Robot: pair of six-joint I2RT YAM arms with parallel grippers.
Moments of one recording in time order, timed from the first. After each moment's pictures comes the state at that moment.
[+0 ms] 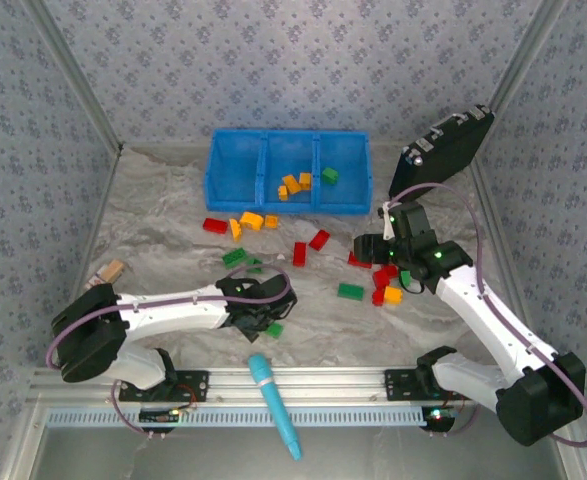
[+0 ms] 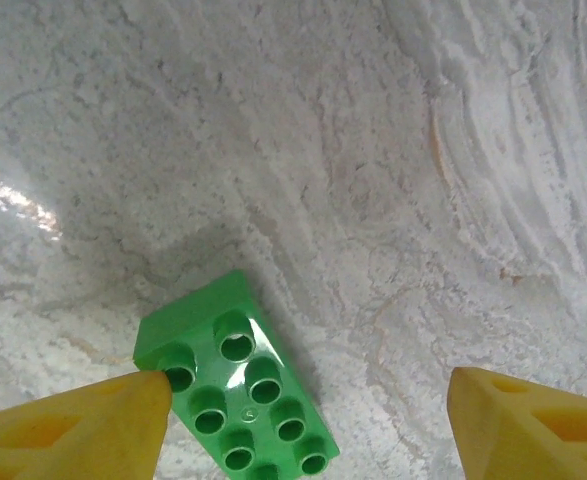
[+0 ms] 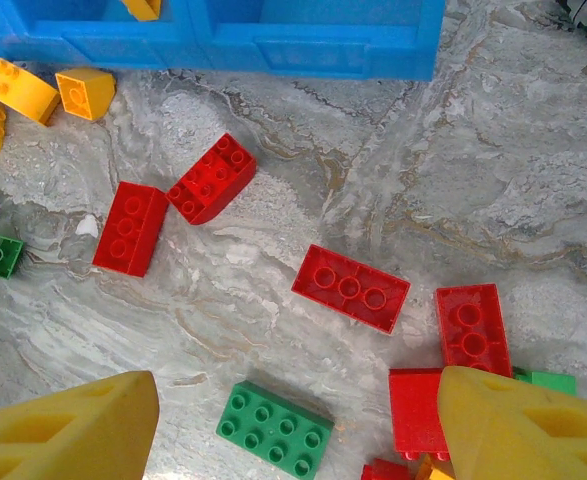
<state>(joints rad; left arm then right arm) -1.14 1.41 0.80 -0.66 -0.18 -1.84 0.41 1.06 0.89 -0.66 -0.02 0.30</state>
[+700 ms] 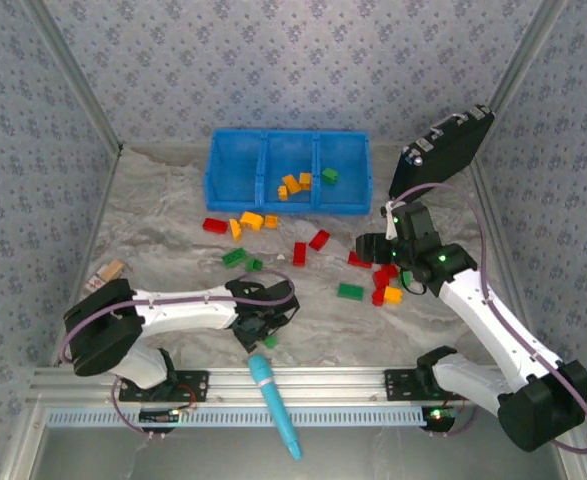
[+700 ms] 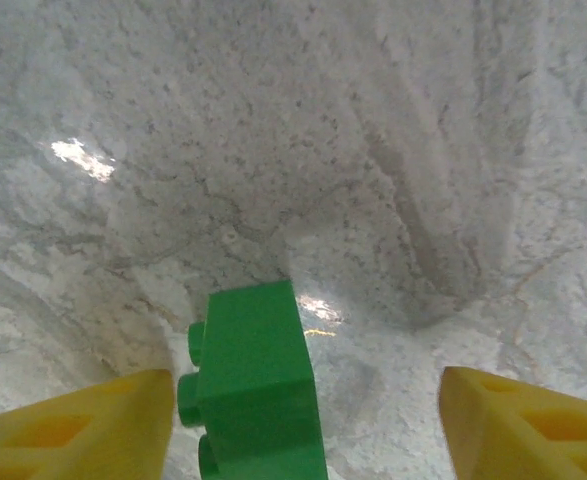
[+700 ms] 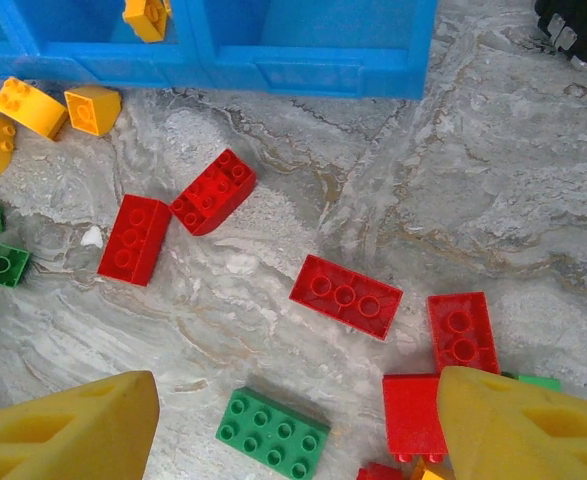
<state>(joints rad) -1.15 1.49 0.79 -0.70 -0.08 -1.80 0.41 1.03 0.89 -0.66 0.00 0.30</state>
